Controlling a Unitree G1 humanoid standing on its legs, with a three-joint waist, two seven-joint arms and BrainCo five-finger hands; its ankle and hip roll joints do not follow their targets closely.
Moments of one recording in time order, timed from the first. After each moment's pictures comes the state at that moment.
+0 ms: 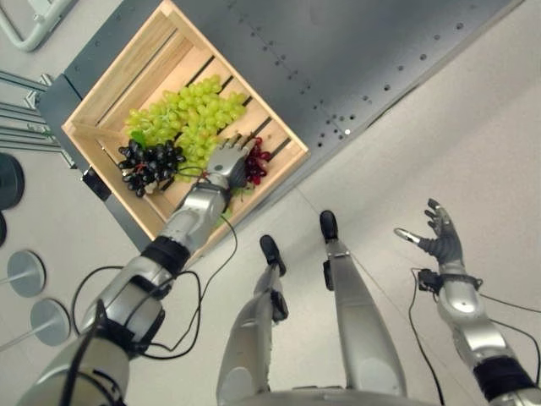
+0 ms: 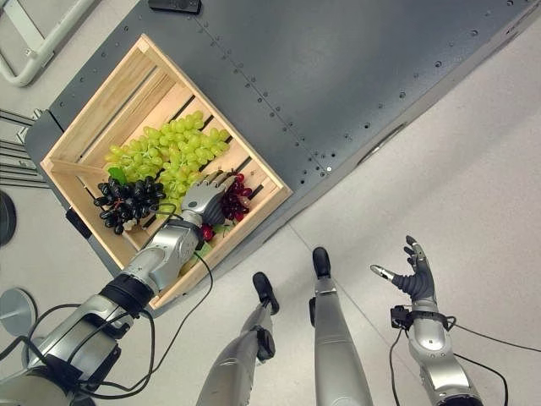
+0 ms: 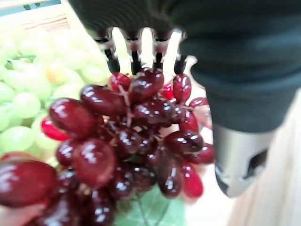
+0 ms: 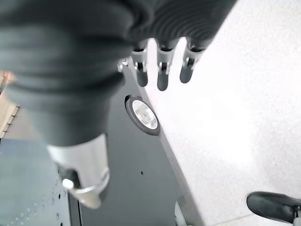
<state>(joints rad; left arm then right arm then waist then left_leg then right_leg) -0.79 0.50 -0.57 0.59 0.77 0.10 0.22 -0.01 -0.53 0.05 0.29 0.23 -0.23 -0.32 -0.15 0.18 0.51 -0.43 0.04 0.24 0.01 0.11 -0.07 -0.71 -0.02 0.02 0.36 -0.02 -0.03</state>
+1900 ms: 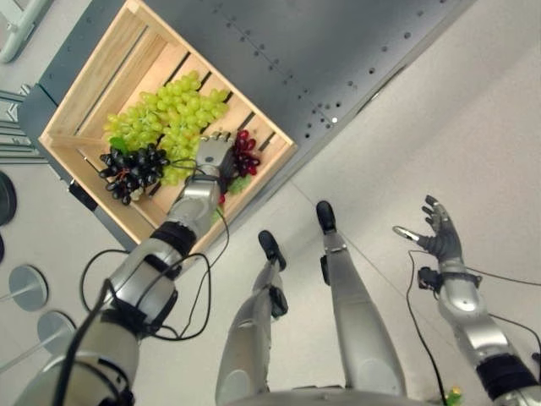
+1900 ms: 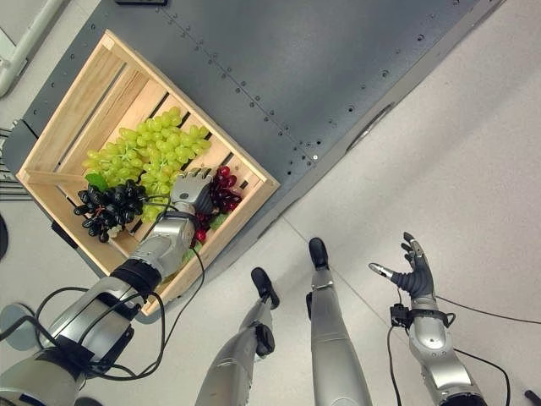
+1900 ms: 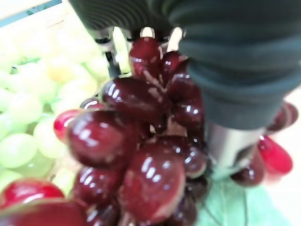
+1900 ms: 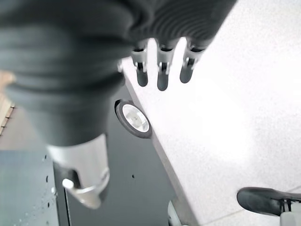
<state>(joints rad) -0.93 0.43 -0.61 0.86 0.77 0.19 0.30 -0.02 -0.56 0.09 0.28 0.27 -0.26 -0.31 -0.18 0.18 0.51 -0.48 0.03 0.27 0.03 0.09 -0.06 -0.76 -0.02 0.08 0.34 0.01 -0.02</state>
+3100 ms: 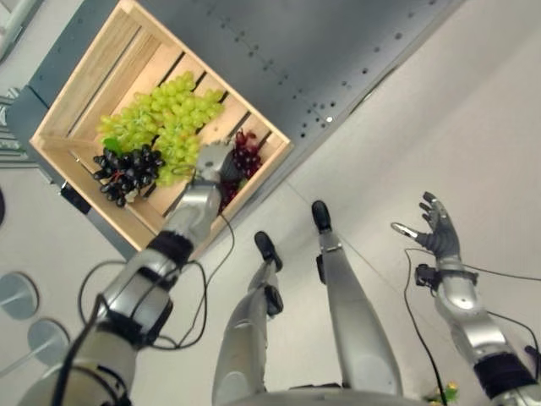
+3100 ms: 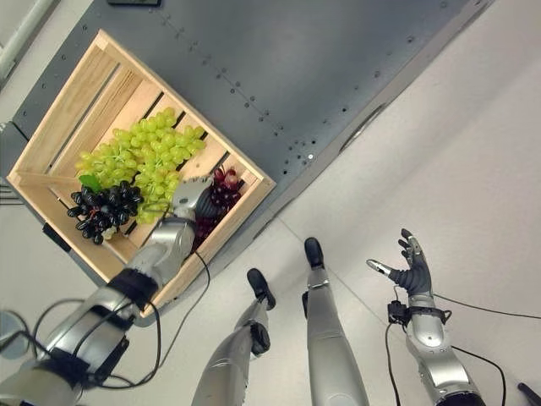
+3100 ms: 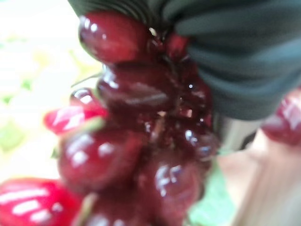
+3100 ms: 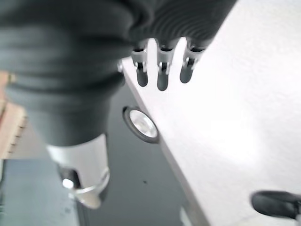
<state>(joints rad) -0.72 0.45 -0.48 0.66 0.69 0.13 0.28 -0.02 -0.55 0.09 0.25 0.29 -0.26 -0.31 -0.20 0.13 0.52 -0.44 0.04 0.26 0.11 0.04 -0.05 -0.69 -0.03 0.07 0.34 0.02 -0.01</state>
